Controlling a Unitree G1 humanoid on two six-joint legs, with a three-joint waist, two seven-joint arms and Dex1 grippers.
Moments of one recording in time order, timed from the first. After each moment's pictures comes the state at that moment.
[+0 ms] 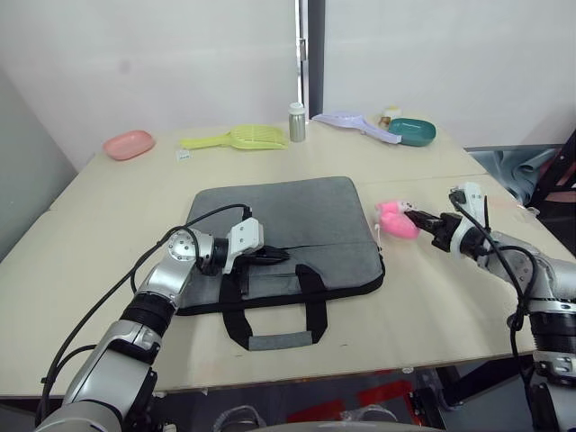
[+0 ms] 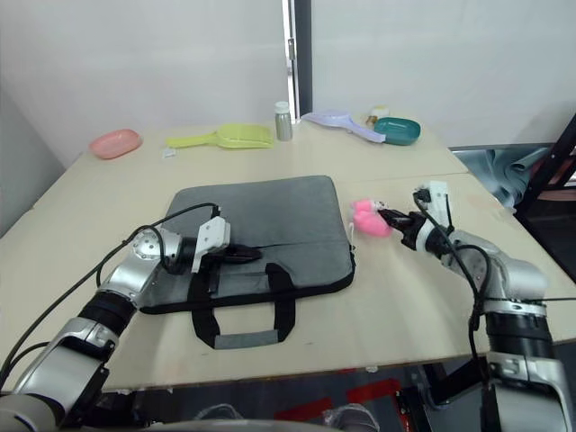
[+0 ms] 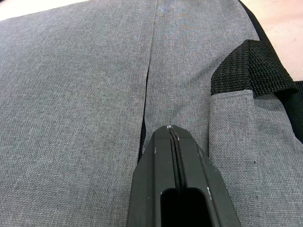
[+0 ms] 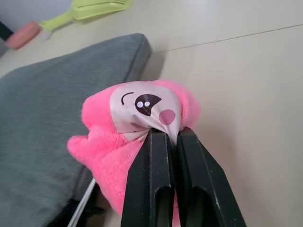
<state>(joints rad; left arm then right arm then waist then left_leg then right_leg) -0.54 0.49 -0.24 0.54 -0.15 -0.22 -1.26 -0.39 -0.57 -0.26 0.13 0.63 0.78 0.51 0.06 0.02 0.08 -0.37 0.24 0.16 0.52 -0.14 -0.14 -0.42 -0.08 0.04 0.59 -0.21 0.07</state>
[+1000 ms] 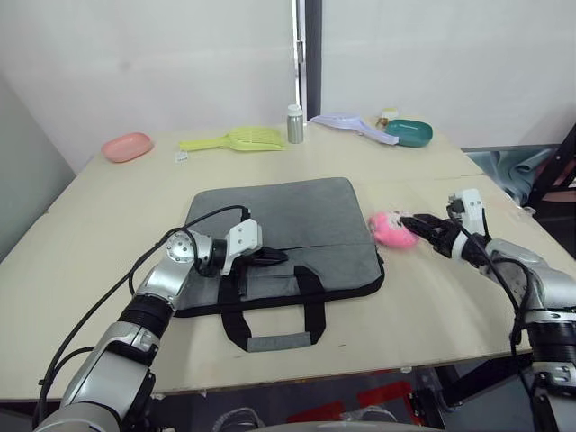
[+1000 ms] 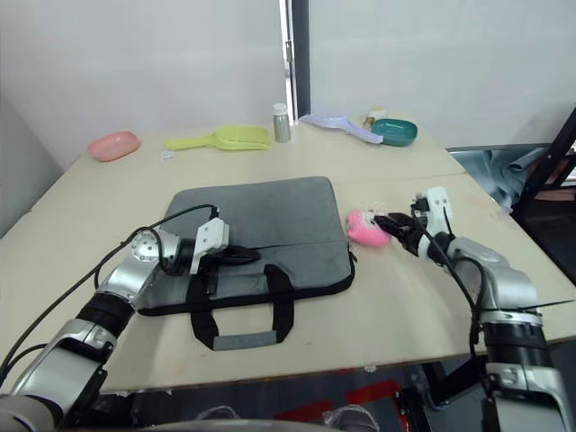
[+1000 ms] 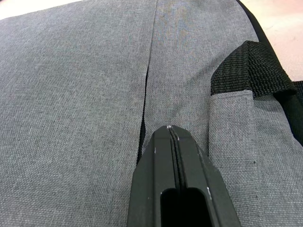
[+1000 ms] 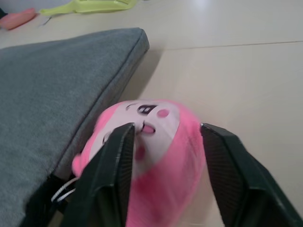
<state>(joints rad) -0.53 0.49 -0.24 0.53 -0.15 -0.22 -1.25 -0.29 -0.65 -0.23 0.10 0.53 0.63 0.69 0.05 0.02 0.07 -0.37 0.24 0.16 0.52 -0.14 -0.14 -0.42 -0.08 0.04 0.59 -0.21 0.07</state>
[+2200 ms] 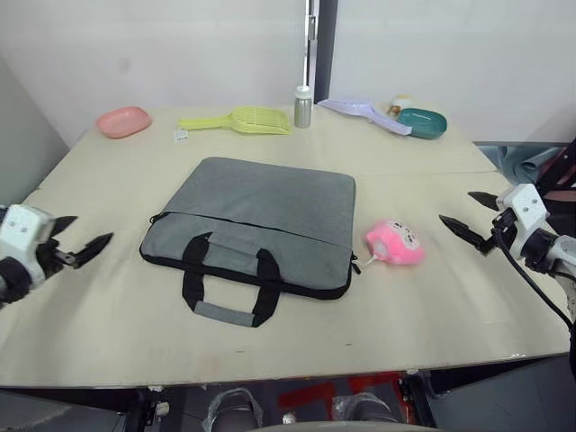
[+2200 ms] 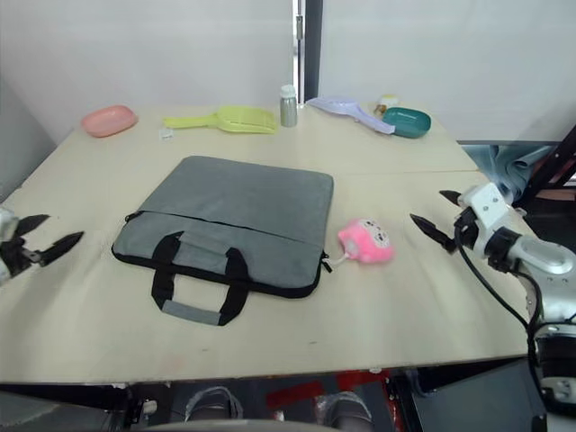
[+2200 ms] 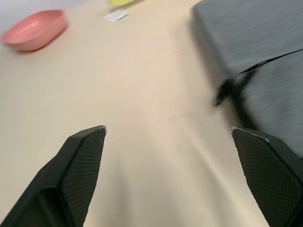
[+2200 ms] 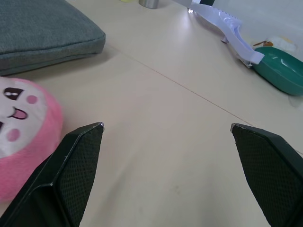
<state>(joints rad) -0.12 0.98 0.53 0.52 -0.36 0.05 -0.91 -0.23 -0.79 -0.30 0.25 0.35 0.06 0.87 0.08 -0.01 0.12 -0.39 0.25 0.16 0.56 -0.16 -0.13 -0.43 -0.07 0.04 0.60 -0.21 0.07</state>
